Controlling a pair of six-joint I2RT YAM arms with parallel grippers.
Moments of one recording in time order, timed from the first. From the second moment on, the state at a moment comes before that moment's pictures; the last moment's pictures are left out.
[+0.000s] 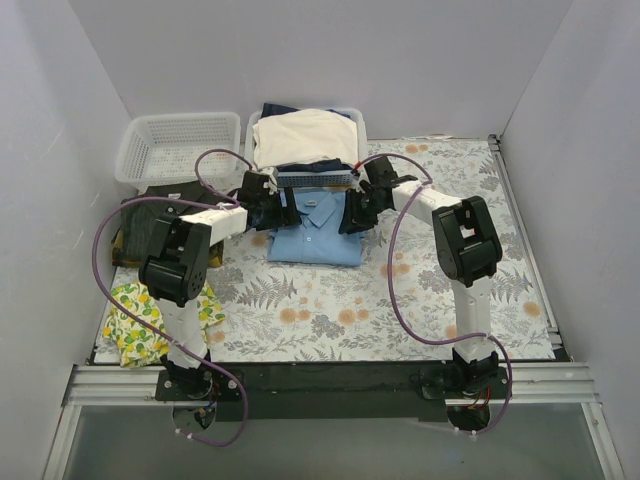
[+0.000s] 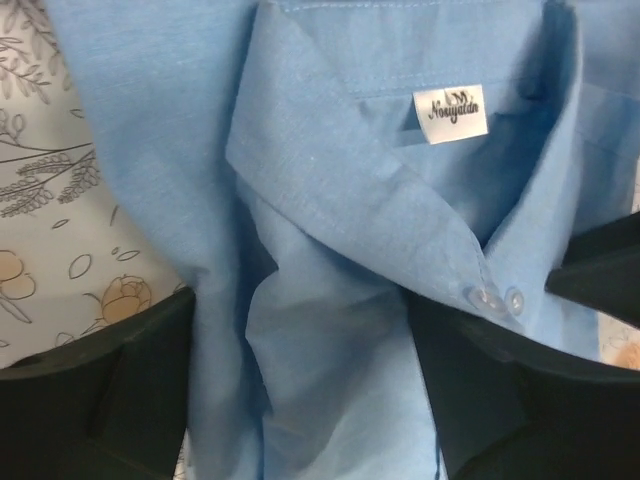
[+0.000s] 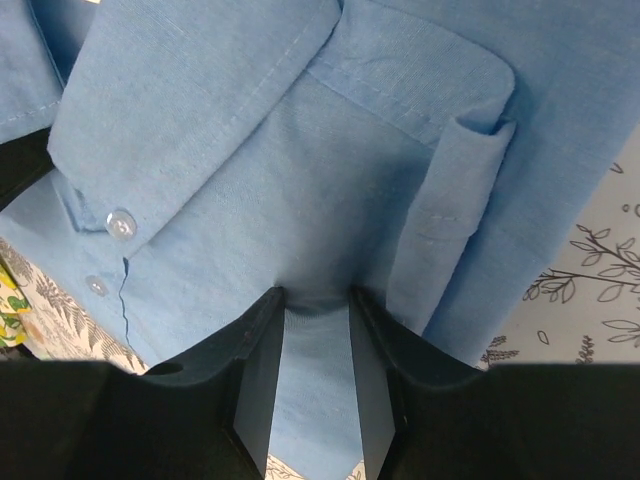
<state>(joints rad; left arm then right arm) -0.32 1.94 1.19 -0.07 0.19 -0.43 0.43 2.14 1.54 -0.45 -0.46 0.36</state>
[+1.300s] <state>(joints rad) -0.19 1.64 1.38 -0.60 -0.20 -0.17 0.45 1.75 1.49 -0.59 -0.25 0.35</state>
